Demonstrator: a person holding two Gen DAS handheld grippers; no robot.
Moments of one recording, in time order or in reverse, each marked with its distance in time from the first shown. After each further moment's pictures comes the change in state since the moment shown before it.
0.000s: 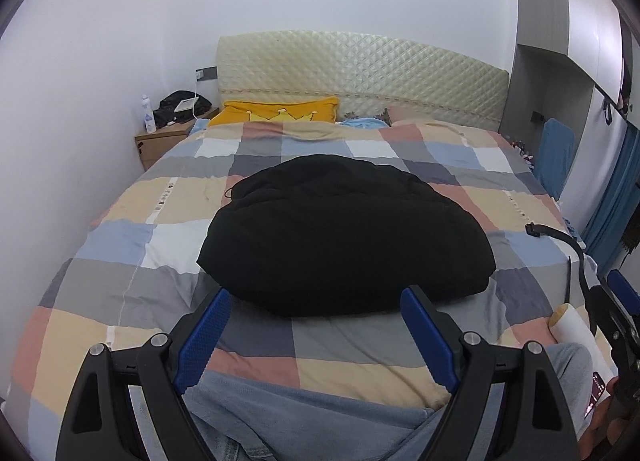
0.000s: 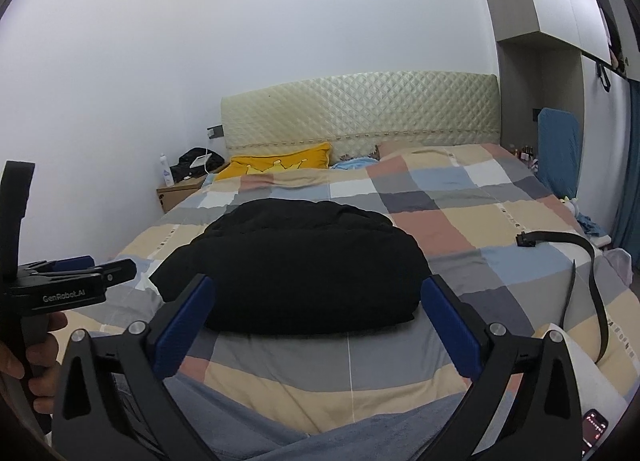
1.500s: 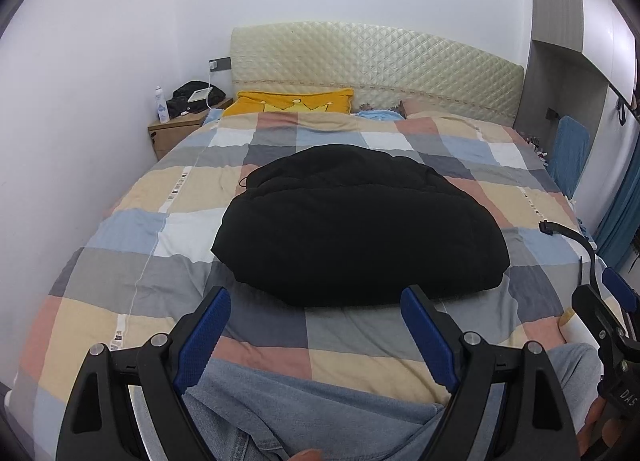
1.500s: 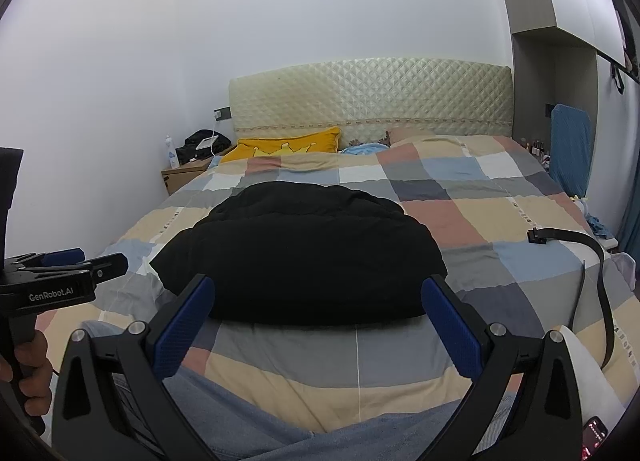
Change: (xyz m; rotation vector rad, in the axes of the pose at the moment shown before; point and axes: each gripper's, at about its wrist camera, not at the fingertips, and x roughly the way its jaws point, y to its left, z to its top) left arm 0.003 0.005 -0.005 -0.022 0.031 0.048; right arm 0.022 0.013 -0.003 -0.029 0.059 0.018
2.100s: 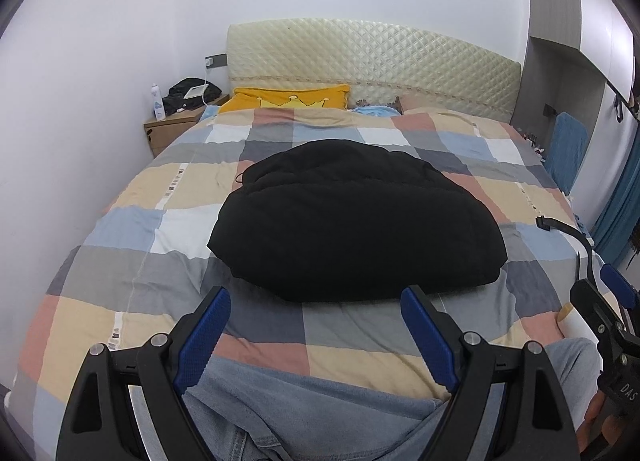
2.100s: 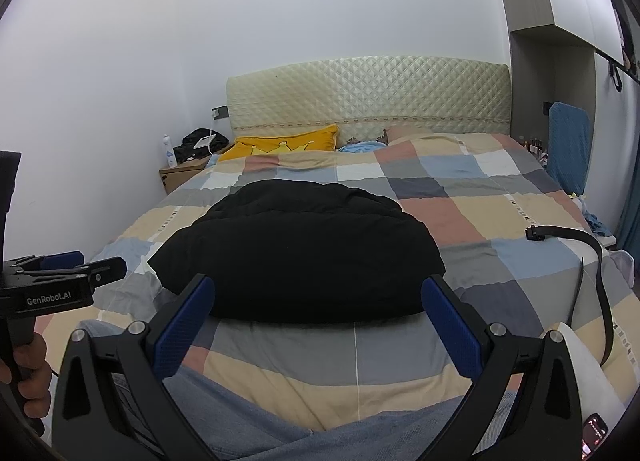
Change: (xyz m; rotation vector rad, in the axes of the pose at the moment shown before) left arm 0.002 -0.004 -0.002 0.003 0.015 -0.012; right arm 0.001 0.001 -0.002 0.001 0.005 -0.006
